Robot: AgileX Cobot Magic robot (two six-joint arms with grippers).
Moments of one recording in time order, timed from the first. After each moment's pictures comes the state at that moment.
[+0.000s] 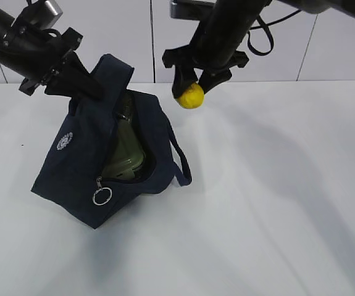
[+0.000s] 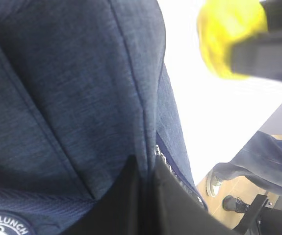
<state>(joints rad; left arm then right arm) -0.14 1.90 -1.49 -0.91 1.11 0.45 0.41 2.27 -2.22 0.24 1.23 -0.06</state>
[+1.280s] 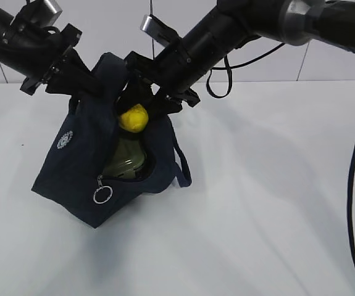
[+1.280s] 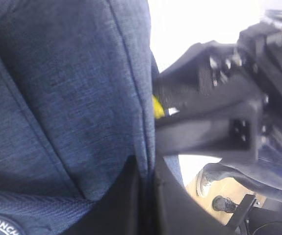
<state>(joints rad) -0.14 1.90 -1.49 -0.93 1.12 0.45 0.42 2.31 -2.11 0.83 1.22 -0.22</state>
